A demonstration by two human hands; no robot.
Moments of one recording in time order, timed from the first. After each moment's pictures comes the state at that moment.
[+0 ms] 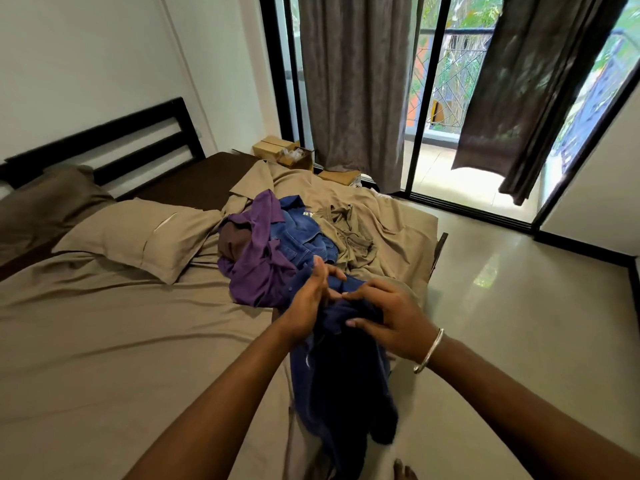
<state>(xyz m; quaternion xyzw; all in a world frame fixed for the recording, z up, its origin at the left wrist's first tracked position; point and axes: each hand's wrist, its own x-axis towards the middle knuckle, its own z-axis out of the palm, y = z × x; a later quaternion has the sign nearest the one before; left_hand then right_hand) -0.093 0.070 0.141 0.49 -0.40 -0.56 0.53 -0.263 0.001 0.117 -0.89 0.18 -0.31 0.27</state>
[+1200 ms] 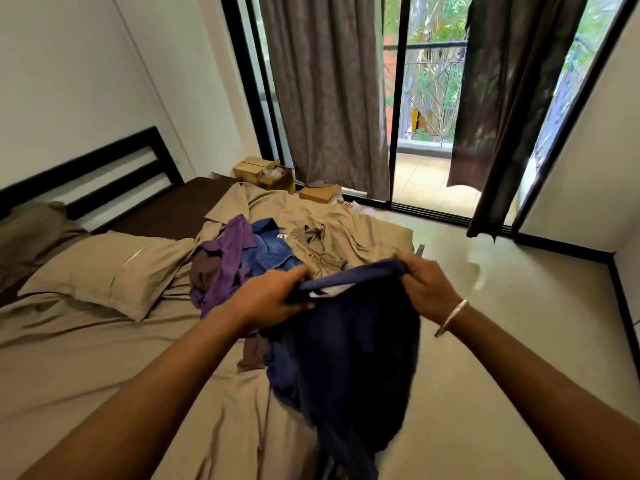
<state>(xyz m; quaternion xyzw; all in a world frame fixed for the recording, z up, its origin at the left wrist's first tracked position) -0.084 -0.010 0.190 0.65 -0.75 -0.12 0.08 -0.353 -0.115 0.157 -0.81 0.32 -0.37 0.33</state>
